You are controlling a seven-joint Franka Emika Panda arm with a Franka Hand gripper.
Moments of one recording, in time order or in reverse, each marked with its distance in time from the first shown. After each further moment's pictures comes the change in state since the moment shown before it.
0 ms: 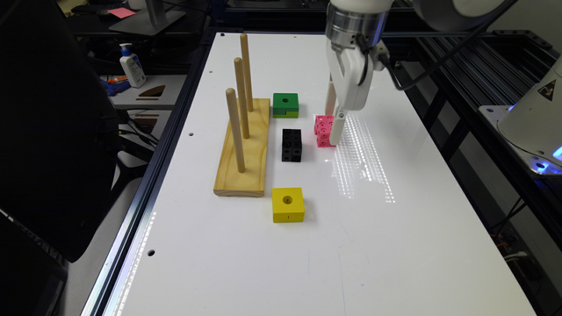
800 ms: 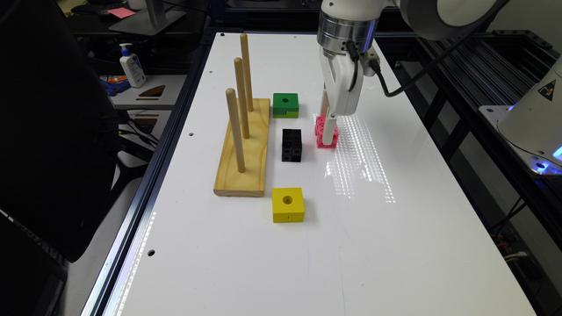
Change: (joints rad) arm -0.001 0.019 0.001 0.021 0.000 -0.001 0.000
